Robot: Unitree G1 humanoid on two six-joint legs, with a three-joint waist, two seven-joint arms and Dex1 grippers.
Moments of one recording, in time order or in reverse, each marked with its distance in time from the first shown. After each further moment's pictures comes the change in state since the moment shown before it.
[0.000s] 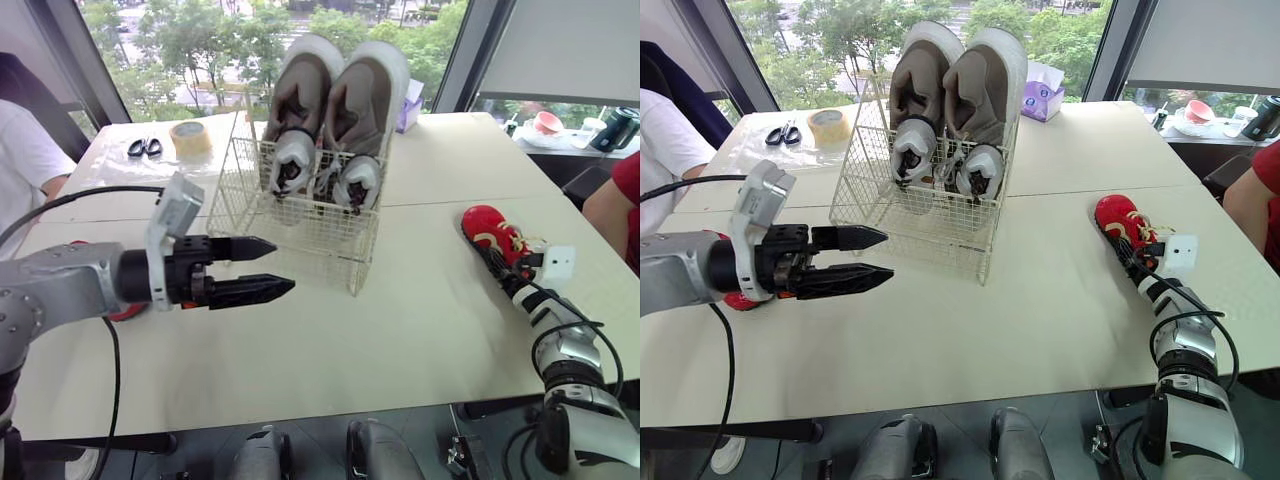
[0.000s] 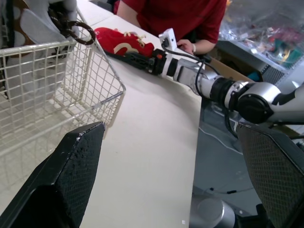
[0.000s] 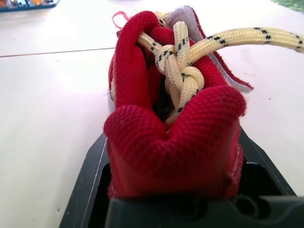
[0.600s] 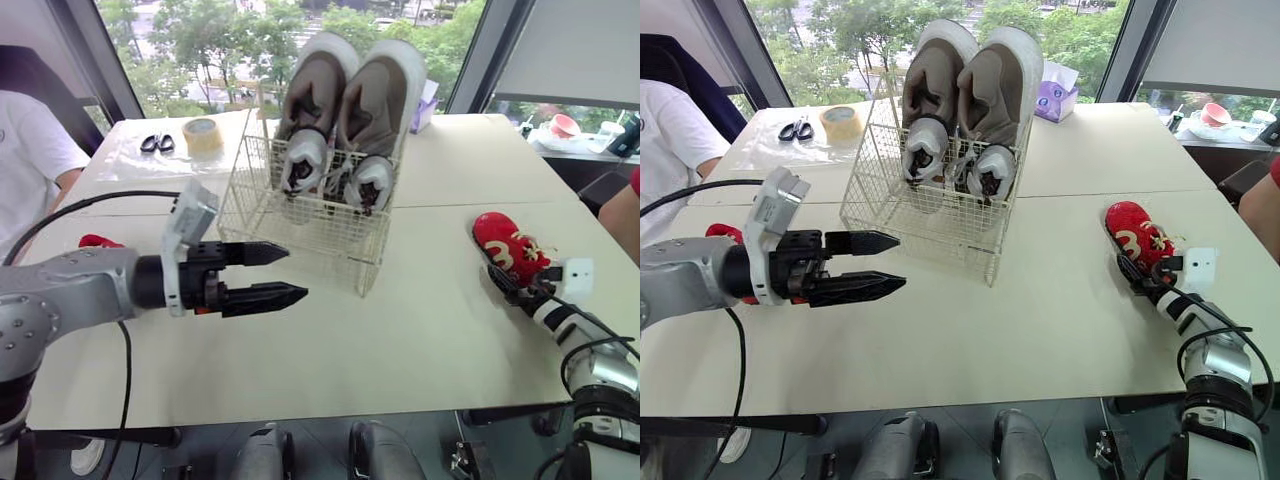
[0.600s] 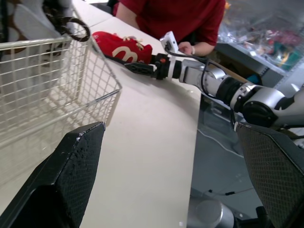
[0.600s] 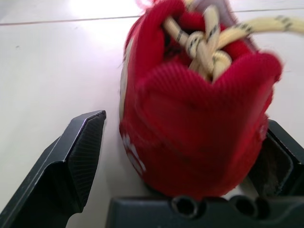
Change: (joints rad) left arm 0.021 -0.048 -0.011 -0.055 -0.011 -0.018 0.019; right arm 0.176 -0.051 -0.021 -0.256 0.051 0.222 0.078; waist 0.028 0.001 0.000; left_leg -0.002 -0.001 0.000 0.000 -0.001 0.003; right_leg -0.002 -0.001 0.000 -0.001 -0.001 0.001
